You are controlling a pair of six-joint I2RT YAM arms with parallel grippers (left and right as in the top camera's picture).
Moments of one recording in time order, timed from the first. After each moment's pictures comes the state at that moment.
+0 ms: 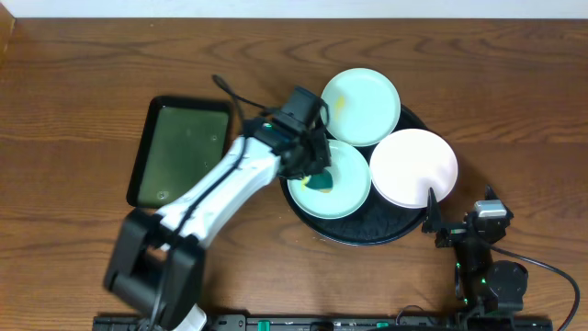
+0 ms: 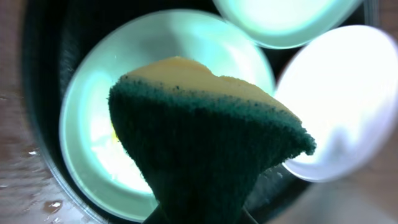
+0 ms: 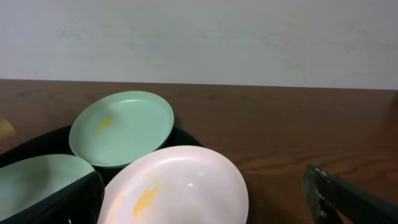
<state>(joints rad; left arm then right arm) -0.57 1.77 1.29 -0.72 0.24 -0.78 0.00 0.01 0.01 -0.07 -0.07 -0.01</state>
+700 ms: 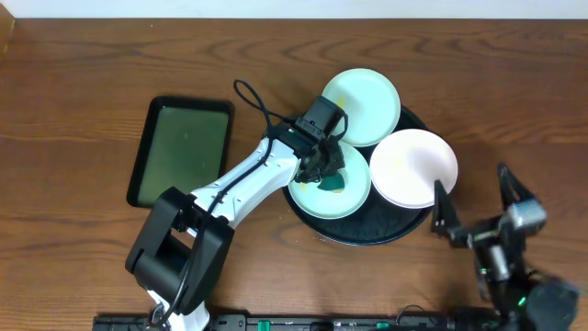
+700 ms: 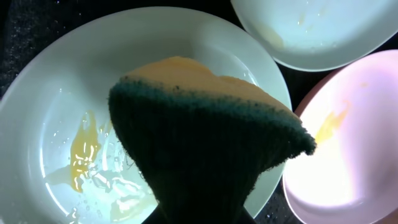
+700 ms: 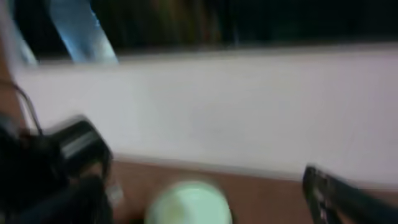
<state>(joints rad) -0.63 1.86 1.29 -0.61 0.17 -0.91 -0.05 0.22 0.42 -0.12 -0.32 0.08</state>
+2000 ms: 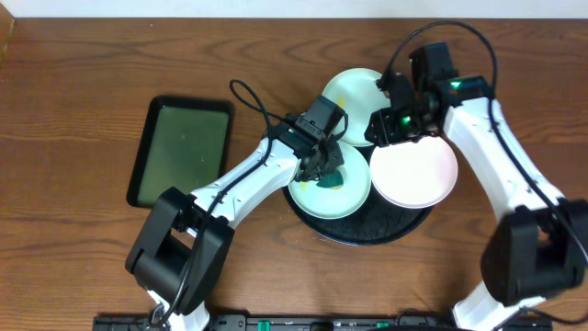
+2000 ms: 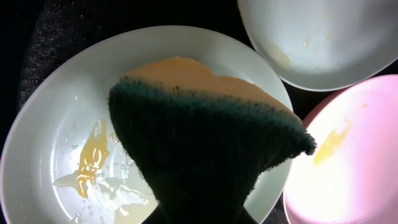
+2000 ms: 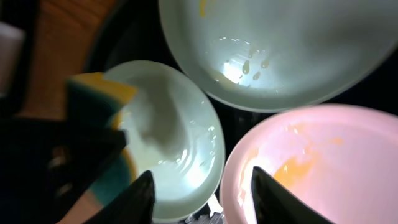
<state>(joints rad) -0.63 1.86 1.29 -0.60 0.13 -0.96 0.22 1.83 1.47 -0.94 -0.36 -0.02</state>
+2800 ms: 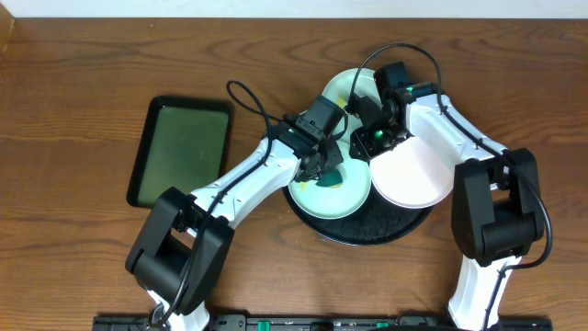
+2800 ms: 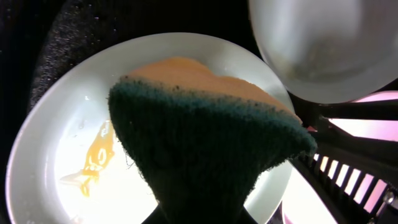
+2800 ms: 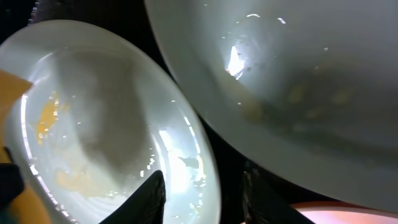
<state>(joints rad) -0.63 1.86 1.29 -0.60 0.10 -1.01 0.28 2.06 1.47 -0.85 -0.35 -0.22</state>
